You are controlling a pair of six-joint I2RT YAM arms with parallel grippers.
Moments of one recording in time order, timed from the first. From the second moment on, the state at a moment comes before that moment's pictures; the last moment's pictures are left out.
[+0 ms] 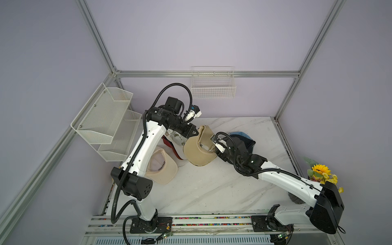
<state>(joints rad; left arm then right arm) -0.36 1.75 2.08 -1.31 0.55 0.22 0.77 1.35 1.02 -0.13 0.32 -0.42</state>
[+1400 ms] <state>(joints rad) -0.46 1.60 1.92 -0.99 0.54 -0.09 0.77 1.13 0.86 0.29 0.26 -0.36</state>
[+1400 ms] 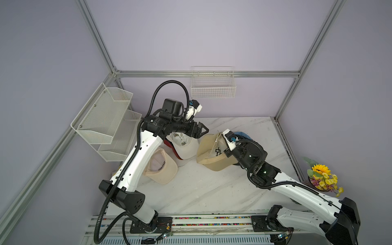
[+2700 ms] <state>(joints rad) -0.53 1.78 2.14 -1.14 0.55 -0.15 0.77 1.20 0.86 0.38 0.20 -0.37</state>
